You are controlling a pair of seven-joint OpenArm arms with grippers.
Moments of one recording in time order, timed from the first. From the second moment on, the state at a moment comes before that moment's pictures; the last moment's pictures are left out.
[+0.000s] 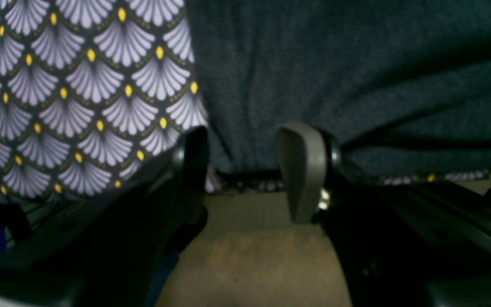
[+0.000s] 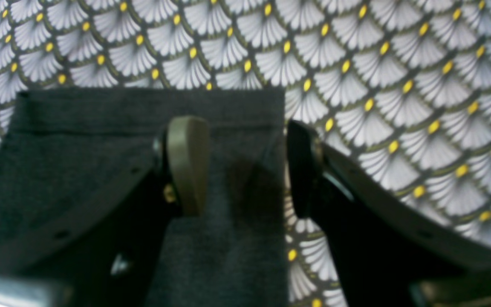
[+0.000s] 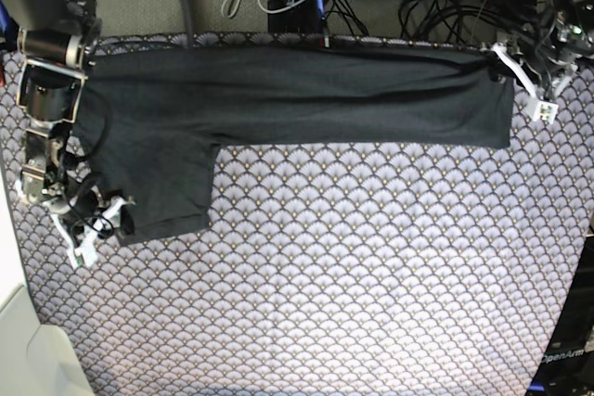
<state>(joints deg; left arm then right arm) 22.4 -18.3 -29.5 99.1 -22.8 -30.3 56.3 26.3 19.8 16.2 42.1 0.5 39.9 -21.4</state>
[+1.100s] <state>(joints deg) 22.1 -18.2 -29.5 99.1 -22.8 -30.3 56.3 29.7 20.2 16.3 36.6 0.6 39.9 -17.7</state>
